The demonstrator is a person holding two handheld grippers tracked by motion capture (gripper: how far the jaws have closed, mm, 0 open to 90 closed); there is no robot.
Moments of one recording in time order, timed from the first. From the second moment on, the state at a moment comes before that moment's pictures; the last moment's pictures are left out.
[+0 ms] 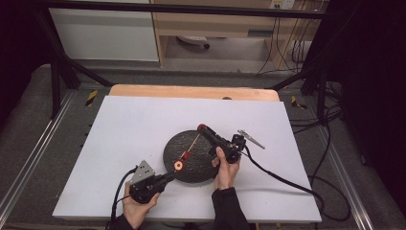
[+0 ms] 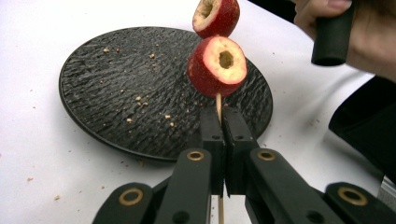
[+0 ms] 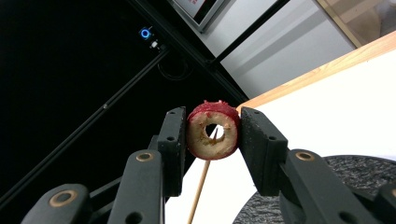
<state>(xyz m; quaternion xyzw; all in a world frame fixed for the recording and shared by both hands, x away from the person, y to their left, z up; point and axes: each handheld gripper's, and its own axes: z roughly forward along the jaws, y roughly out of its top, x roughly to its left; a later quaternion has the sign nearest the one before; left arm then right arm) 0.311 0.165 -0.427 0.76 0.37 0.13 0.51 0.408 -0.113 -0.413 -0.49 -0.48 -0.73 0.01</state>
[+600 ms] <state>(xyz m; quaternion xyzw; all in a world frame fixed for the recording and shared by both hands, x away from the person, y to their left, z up) 0.316 0.156 -0.424 0.76 0.38 0.14 0.52 0.407 -0.113 -0.414 -0.49 -0.48 -0.73 0.02</state>
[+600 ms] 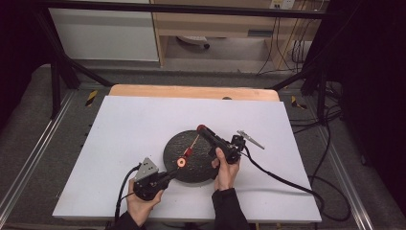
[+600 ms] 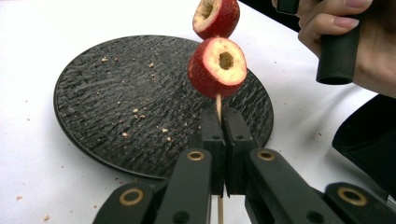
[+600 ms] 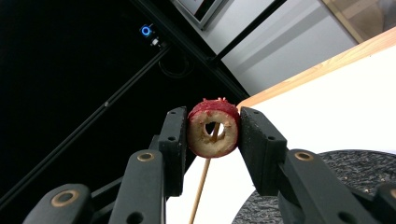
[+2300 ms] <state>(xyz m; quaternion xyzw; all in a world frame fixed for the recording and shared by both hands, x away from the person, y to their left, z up) 0.315 0.142 -0.432 0.72 0.41 0.15 0.55 0.404 -0.106 -0.425 -0.51 -0.45 -0.73 0.07</state>
